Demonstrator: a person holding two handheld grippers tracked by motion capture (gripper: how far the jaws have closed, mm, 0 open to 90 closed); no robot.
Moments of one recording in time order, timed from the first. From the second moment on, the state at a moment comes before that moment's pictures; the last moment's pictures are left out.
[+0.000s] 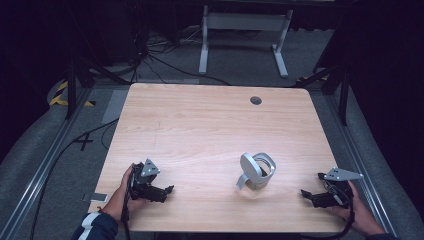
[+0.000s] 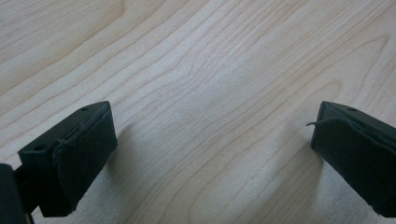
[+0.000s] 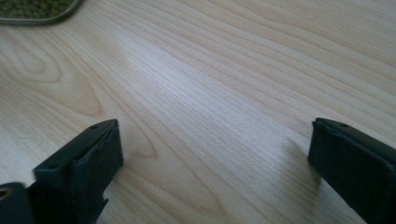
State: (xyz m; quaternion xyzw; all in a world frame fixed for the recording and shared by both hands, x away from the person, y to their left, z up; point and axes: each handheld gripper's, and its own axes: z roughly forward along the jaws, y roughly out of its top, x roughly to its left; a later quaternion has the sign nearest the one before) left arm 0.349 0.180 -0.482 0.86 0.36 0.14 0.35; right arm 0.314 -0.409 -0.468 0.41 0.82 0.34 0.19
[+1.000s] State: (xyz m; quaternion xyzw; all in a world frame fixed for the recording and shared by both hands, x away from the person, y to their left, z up) left arm 0.351 0.178 -0.482 0.86 0.35 0.13 0.35; right arm 0.297 -0.389 -0.442 0.34 0.84 0.38 0.19
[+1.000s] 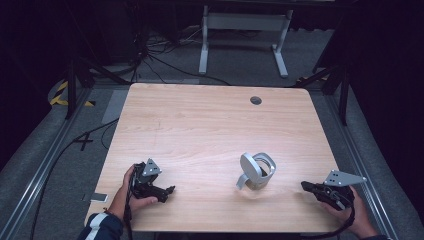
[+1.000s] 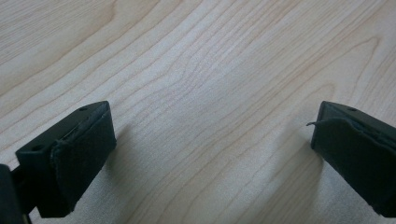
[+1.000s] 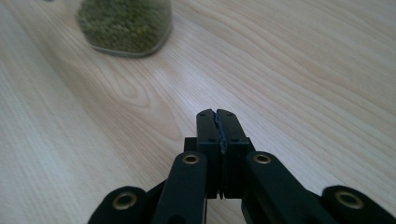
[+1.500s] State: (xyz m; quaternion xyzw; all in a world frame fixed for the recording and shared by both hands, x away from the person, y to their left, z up) left arm 0.351 0.178 -0.482 0.86 0.35 0.13 0.35; right arm 0.281 -0.357 -0.423 0.28 0.85 0.41 0.18
